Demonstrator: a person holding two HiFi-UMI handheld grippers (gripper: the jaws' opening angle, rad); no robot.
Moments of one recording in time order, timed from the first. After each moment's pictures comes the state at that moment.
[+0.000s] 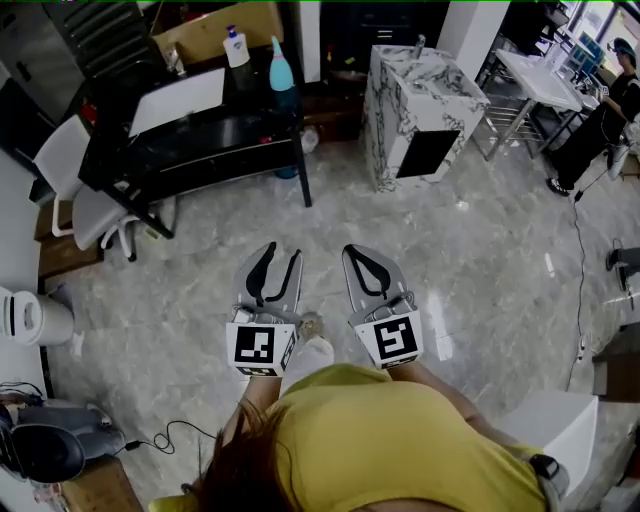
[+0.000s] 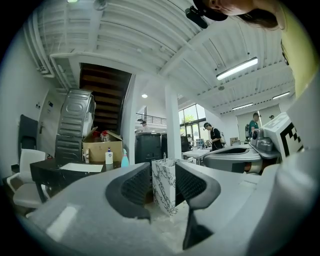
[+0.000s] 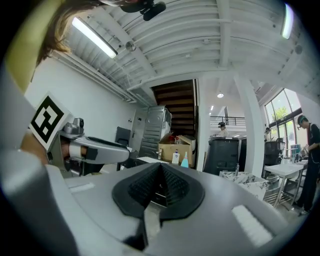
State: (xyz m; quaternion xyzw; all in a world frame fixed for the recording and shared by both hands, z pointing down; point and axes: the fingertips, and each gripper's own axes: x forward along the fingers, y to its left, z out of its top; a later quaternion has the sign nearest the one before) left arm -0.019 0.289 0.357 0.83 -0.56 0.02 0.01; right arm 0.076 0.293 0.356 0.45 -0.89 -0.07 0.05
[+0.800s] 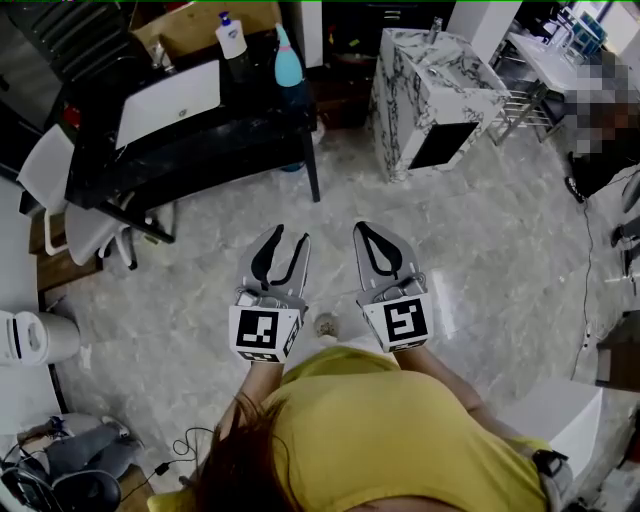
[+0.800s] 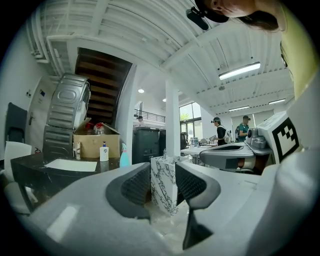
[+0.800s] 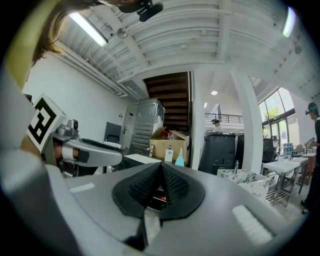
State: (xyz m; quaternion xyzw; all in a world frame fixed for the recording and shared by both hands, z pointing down) left arm -0.077 0.145 0.388 0.85 -0.52 0.02 0.03; right arm 0.021 0.146 0.380 0.49 -0.87 -0.06 0.06
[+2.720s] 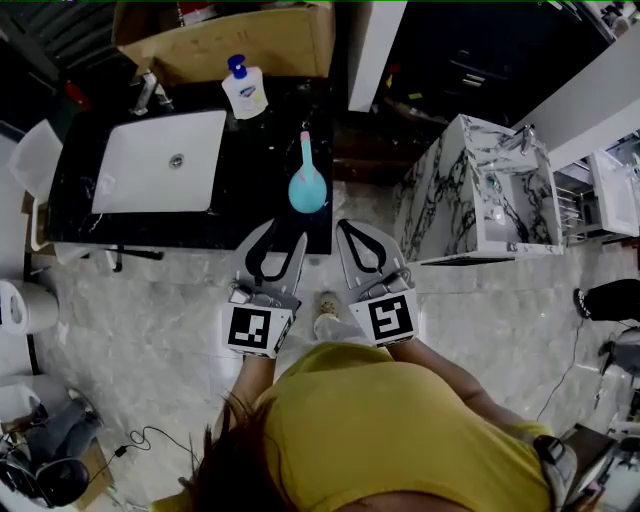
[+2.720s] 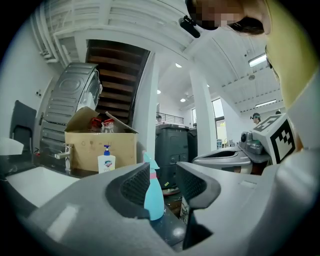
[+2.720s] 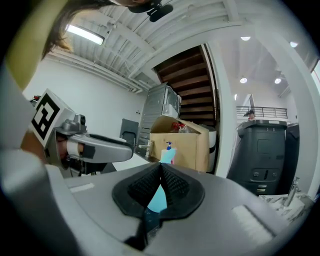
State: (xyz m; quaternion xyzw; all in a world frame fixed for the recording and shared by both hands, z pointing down) left arm -0.117 -0.328 0.396 0.79 -0.61 0.00 0.04; right arm -0.049 -0.344 0.398 0.33 -0.94 -0.06 0.09
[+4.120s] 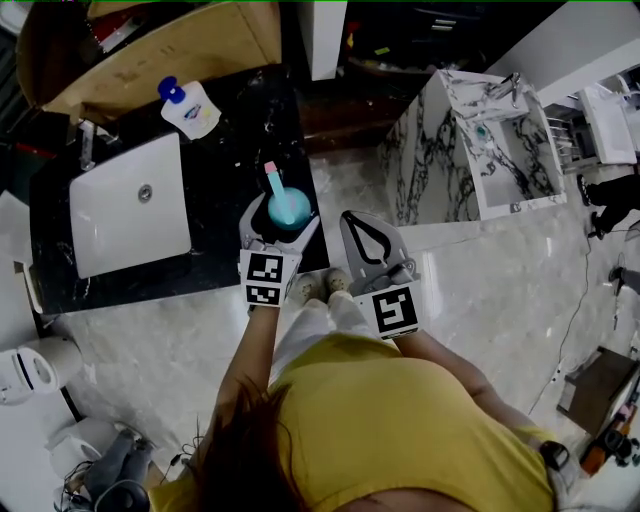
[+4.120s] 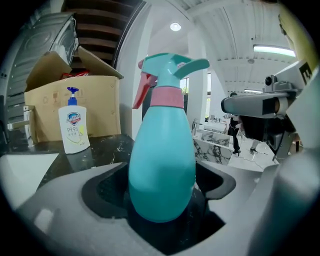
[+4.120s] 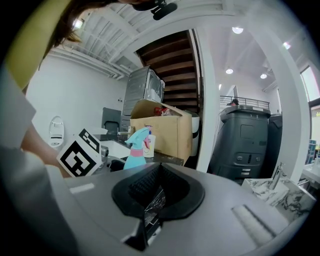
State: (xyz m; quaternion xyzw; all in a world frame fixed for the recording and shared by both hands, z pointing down) left arm -0.105 -0.454 0.558 0.84 -0.50 0.16 0.15; right arm -0.032 -0.419 0.443 0.41 -0.90 -0.01 0.15
